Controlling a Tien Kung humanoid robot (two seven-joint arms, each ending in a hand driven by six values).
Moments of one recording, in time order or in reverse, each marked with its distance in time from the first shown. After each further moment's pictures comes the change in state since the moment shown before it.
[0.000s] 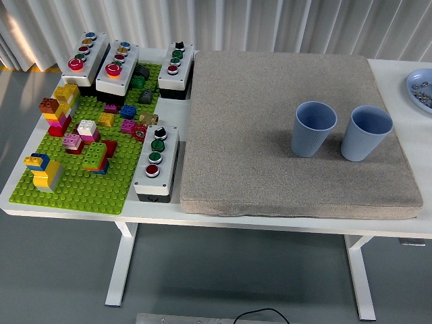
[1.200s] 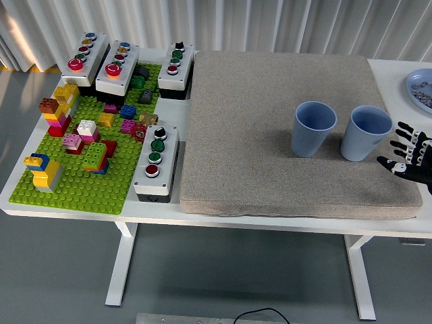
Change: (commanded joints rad) left arm -0.004 -0.001 -0.006 0.000 0.005 -0.001 0.001; right arm -0.217 -0.034 -0.134 -0.046 -0.431 0.115 -0.191
